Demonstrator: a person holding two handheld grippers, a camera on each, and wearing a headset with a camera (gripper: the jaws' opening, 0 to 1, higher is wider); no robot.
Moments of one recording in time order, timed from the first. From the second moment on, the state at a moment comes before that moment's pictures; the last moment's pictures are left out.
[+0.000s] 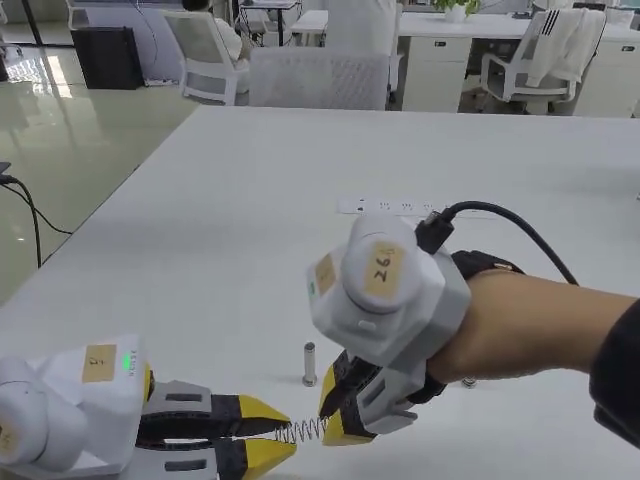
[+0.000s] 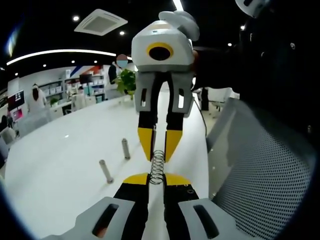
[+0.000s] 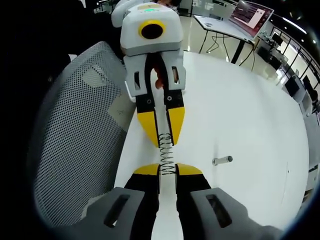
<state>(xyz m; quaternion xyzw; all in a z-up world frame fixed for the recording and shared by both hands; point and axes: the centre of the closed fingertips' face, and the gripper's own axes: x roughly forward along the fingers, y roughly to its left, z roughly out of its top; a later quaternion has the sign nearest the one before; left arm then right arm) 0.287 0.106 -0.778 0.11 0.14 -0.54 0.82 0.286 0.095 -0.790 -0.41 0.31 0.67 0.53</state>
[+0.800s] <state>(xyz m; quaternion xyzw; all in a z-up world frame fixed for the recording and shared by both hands) 0.289 0.101 -0.767 0.10 0.12 -0.54 0.83 0.290 0.089 -0.799 -0.40 0.32 0.66 0.55</state>
